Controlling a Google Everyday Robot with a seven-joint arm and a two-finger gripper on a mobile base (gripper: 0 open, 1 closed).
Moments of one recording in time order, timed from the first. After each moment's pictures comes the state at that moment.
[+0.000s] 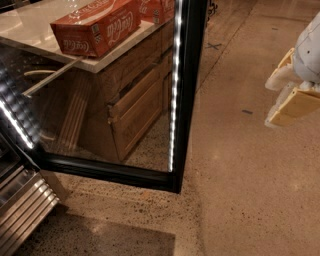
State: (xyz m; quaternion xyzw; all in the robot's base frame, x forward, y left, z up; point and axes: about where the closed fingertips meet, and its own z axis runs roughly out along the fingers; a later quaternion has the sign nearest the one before) arm 0.438 -0.217 0.976 -0.60 0.78 -0.03 0.16
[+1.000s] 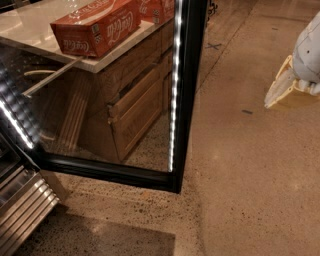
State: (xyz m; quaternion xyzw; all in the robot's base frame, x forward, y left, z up) arm 0.439 -0.217 0.977 -0.60 0.78 -0.04 0.16
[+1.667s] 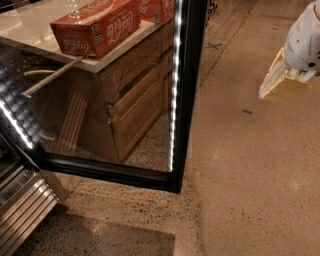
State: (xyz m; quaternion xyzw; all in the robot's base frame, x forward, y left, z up) arm 0.462 -0.218 0.977 -0.59 0.79 -0.03 0.16
